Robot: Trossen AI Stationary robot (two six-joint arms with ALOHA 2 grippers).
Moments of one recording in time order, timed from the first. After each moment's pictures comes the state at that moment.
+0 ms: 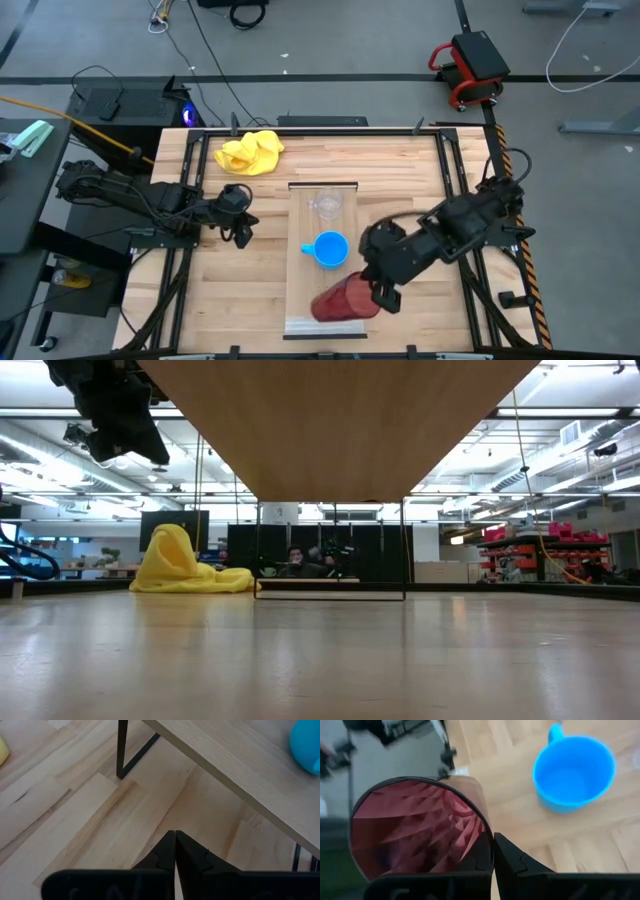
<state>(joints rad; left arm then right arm) -0.23 0.91 0.72 -0.64 -0.30 -0.81 0.56 1.86 2.36 -1.45 0.14 0.88</state>
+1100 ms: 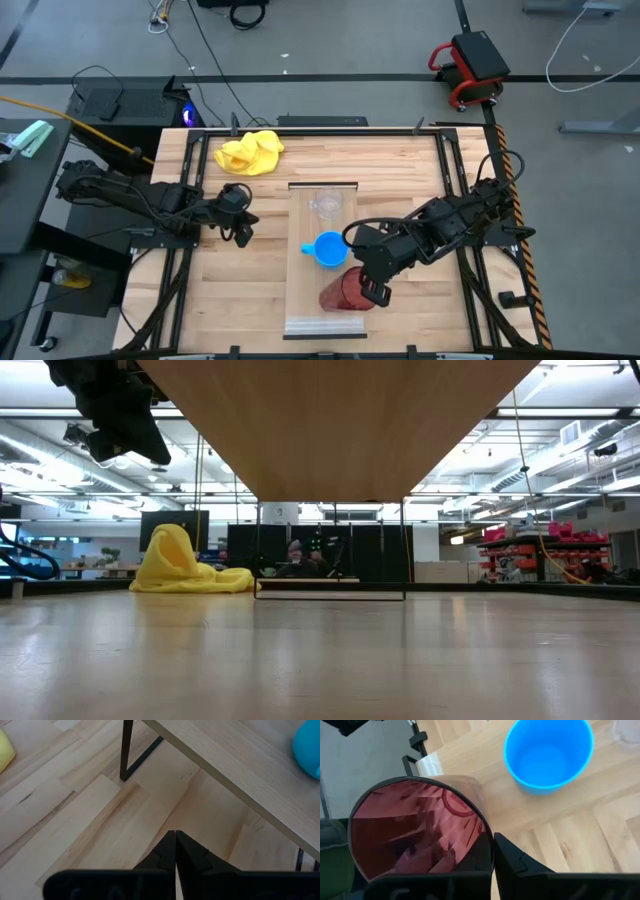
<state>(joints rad) -0.23 0.91 0.72 -0.64 -0.31 -0.82 0.51 1.91 2.36 -1.55 0.10 0.92</state>
